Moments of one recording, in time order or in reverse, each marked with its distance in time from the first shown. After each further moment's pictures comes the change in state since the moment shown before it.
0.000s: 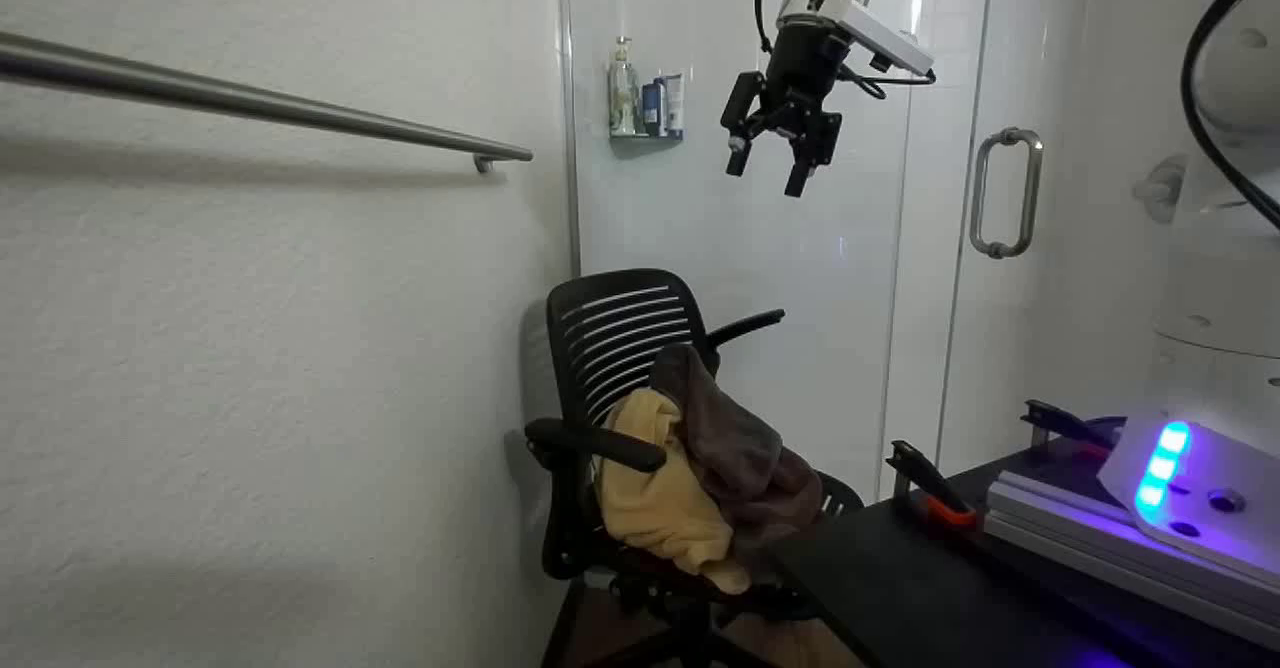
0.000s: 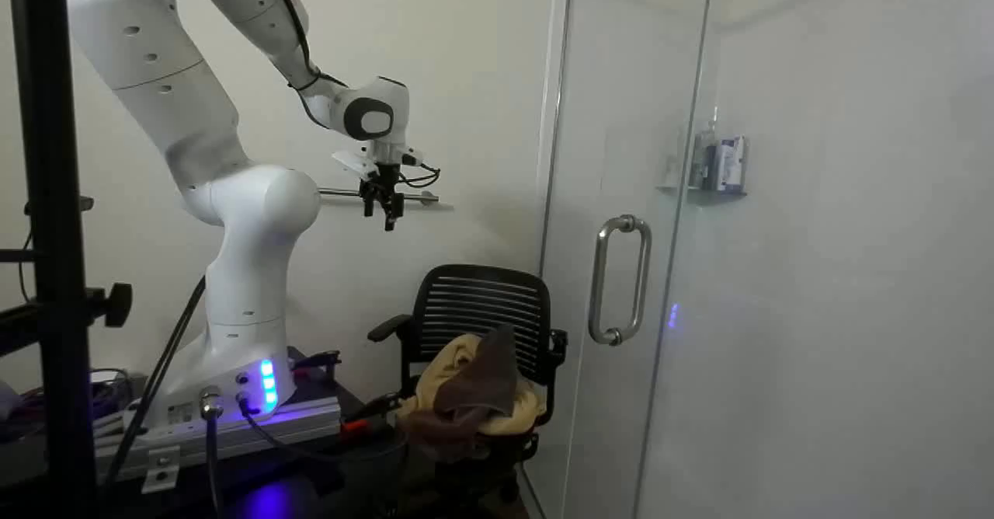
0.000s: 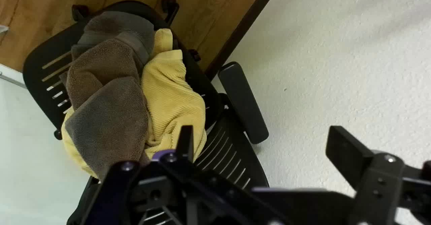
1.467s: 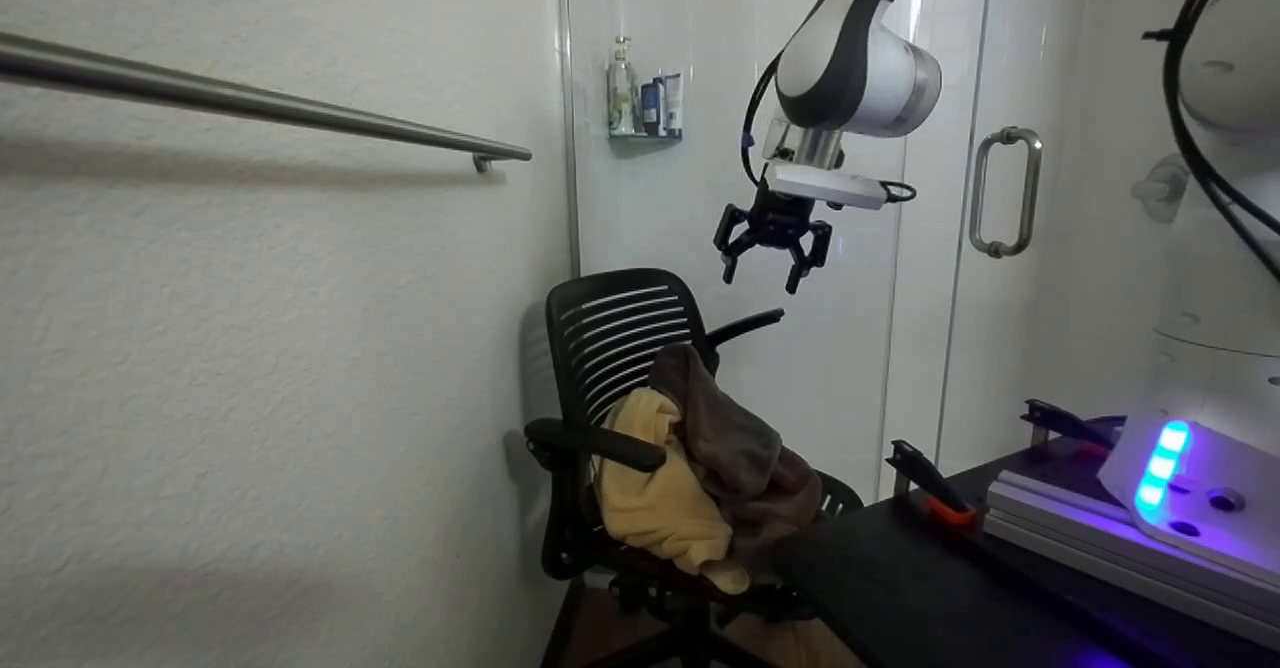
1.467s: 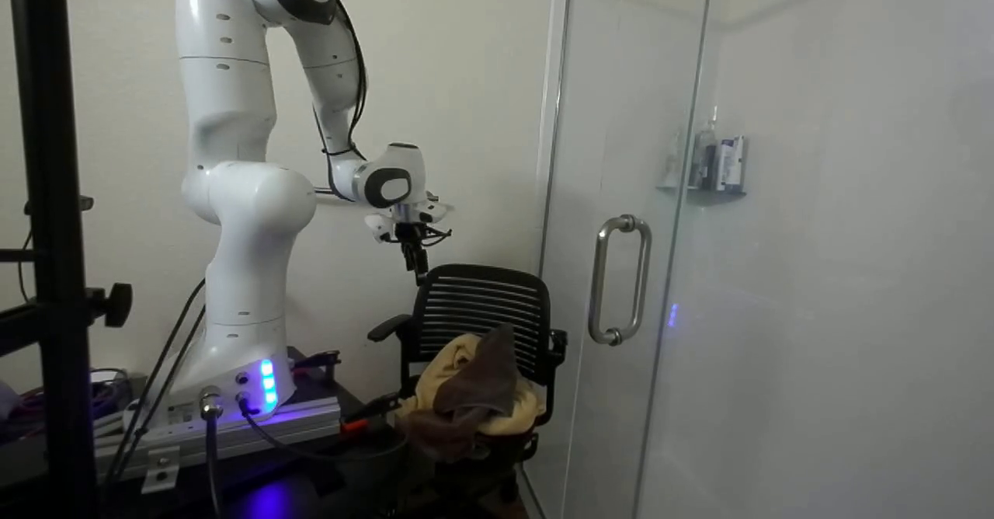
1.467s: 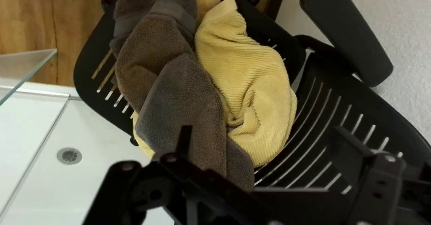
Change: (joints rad) arm -0.076 0.481 0.003 -0.034 -0.112 0.604 0.325
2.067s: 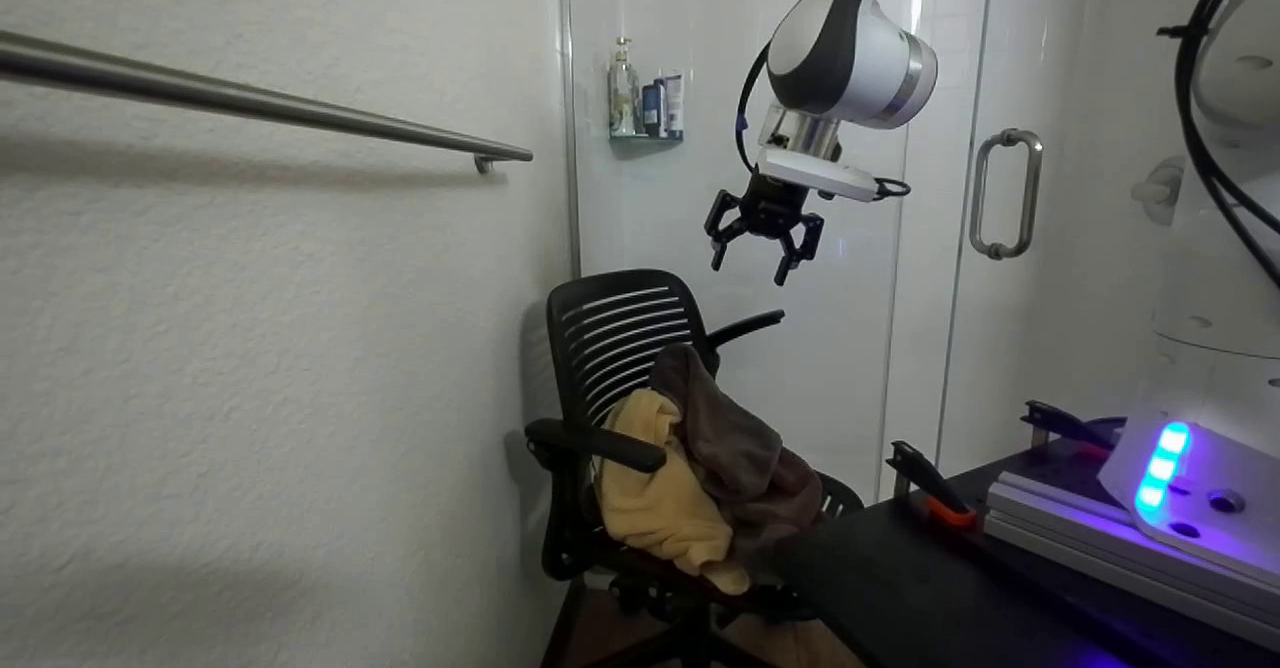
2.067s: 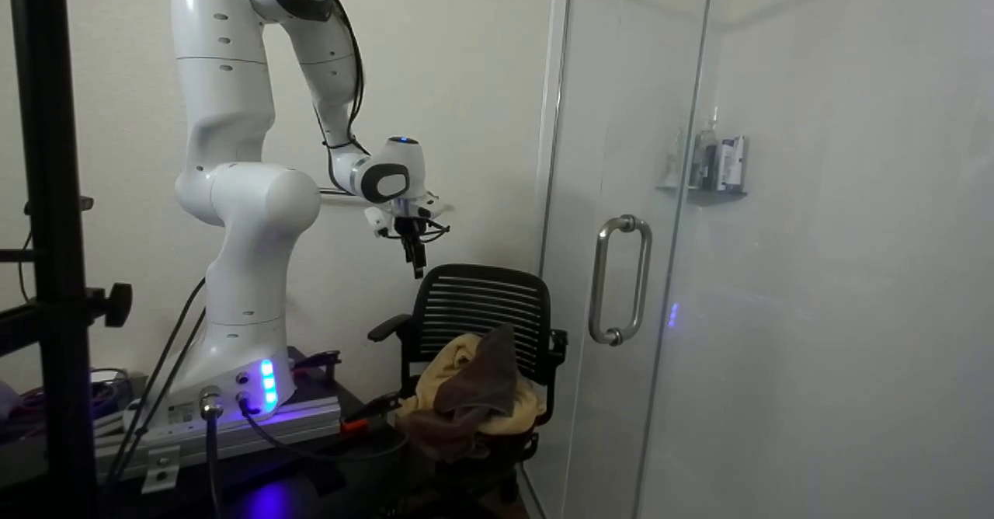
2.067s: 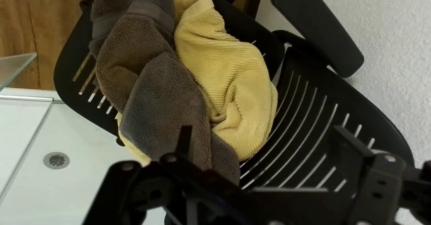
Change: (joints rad) arm 0.087 -0.029 -0.062 0.009 0.078 -0.004 -0.023
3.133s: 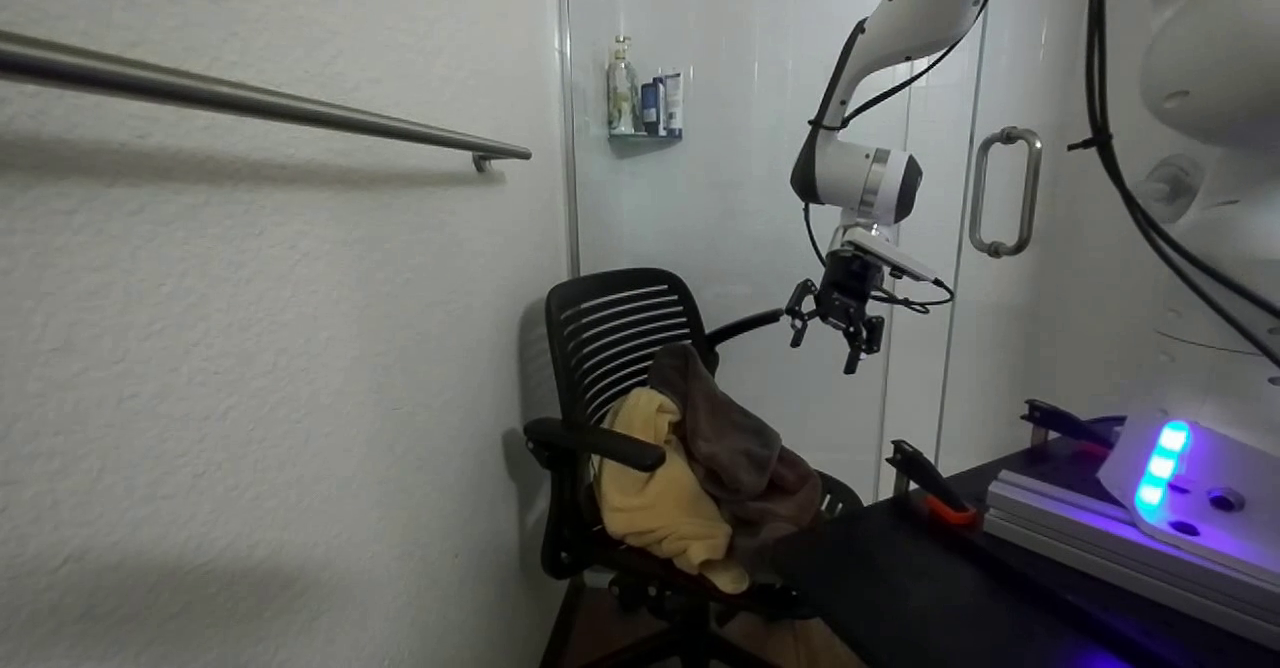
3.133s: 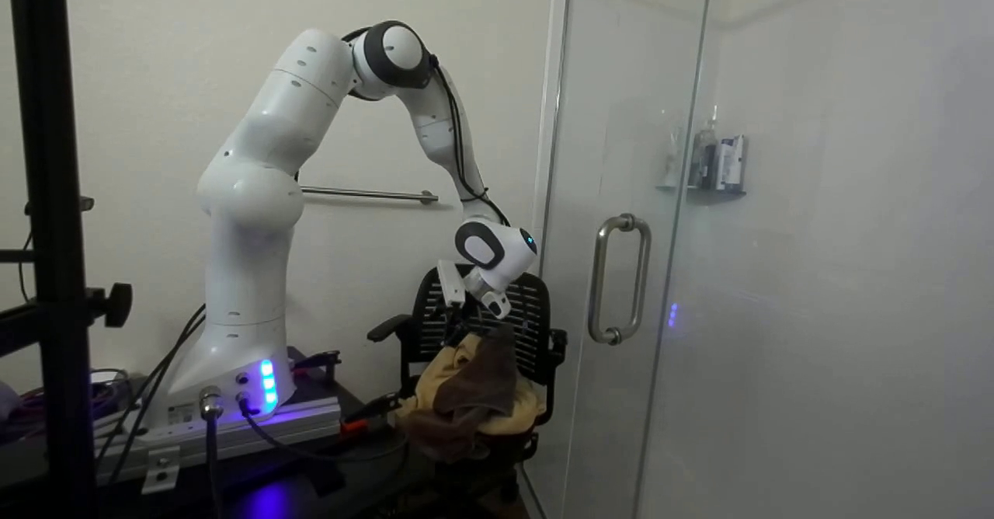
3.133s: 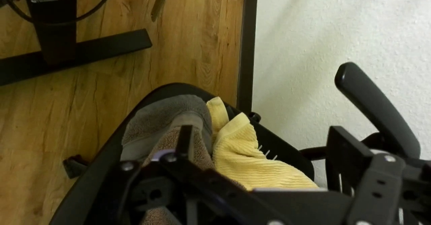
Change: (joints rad) arm -0.342 0.623 -0.211 0.484 0.379 -0.802 -0.855
